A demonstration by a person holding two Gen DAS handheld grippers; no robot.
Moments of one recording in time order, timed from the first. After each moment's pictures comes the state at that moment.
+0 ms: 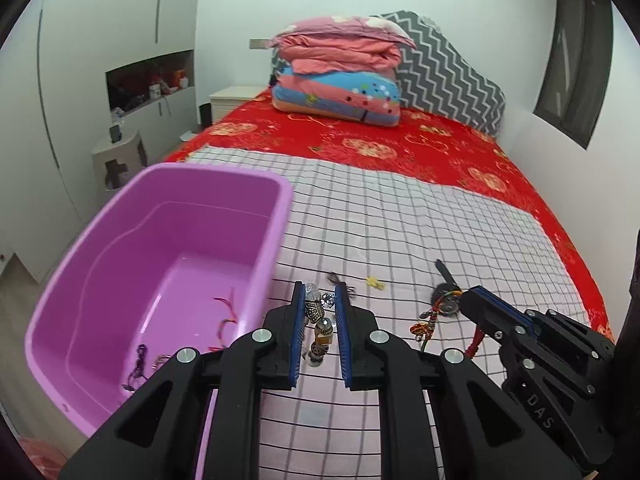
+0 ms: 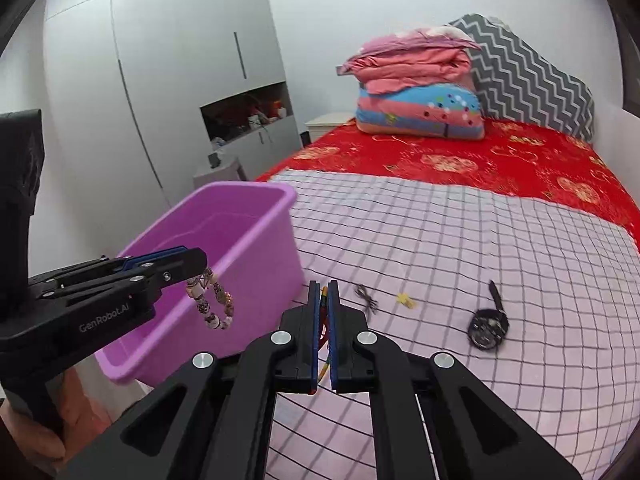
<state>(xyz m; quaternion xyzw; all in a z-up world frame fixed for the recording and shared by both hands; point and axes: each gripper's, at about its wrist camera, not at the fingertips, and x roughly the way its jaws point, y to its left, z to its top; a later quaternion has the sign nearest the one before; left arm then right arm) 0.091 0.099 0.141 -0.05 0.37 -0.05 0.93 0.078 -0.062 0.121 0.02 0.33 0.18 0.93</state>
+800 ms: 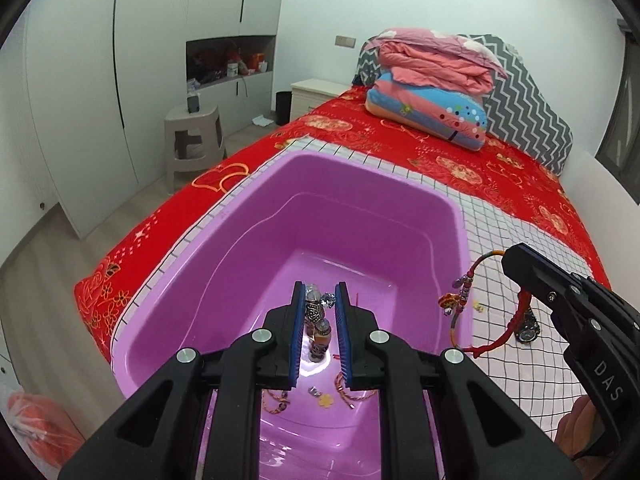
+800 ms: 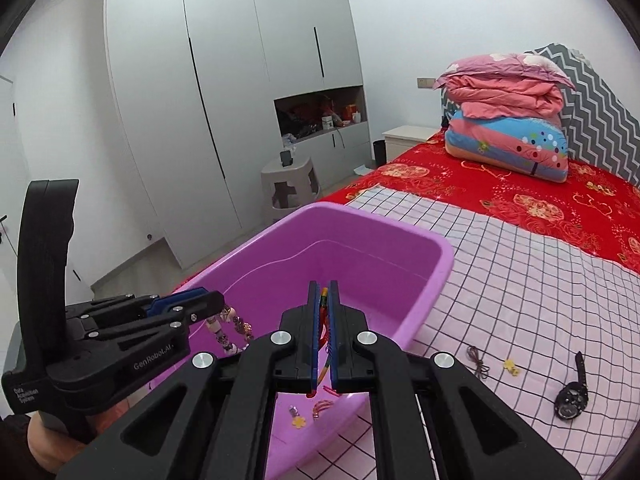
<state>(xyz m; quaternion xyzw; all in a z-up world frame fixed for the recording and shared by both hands) 0.094 0.252 0.123 -0.10 0.38 0.06 0.92 0.120 0.098 0.144 -0.02 0.31 0.29 0.90</state>
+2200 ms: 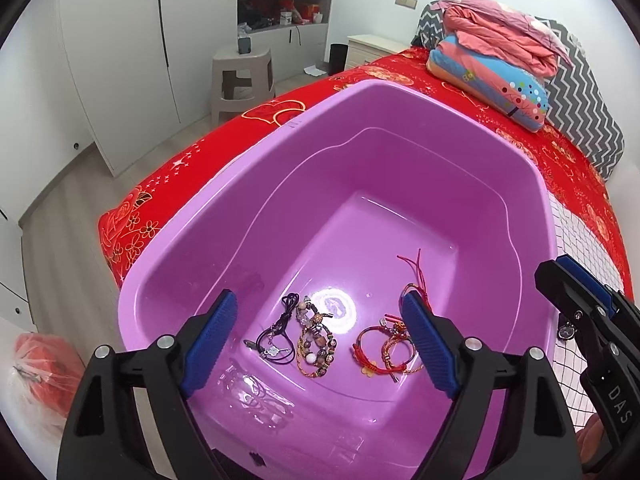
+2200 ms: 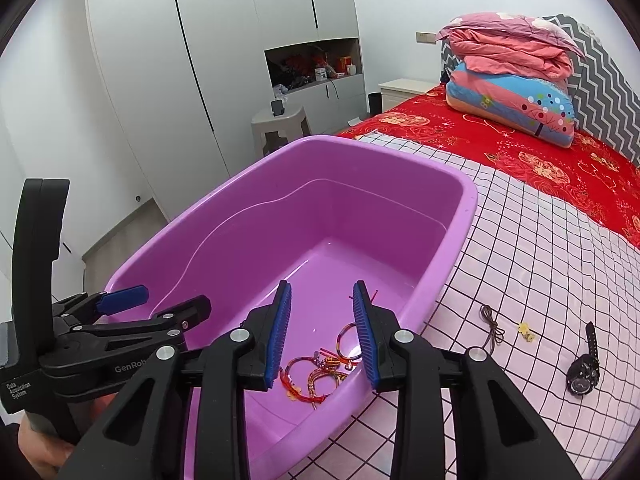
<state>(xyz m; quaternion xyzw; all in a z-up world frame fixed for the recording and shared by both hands) 0.093 0.282 0.072 -0.14 0.46 0.14 0.87 0.137 0.122 0.097 -0.04 0.39 0.27 0.88</state>
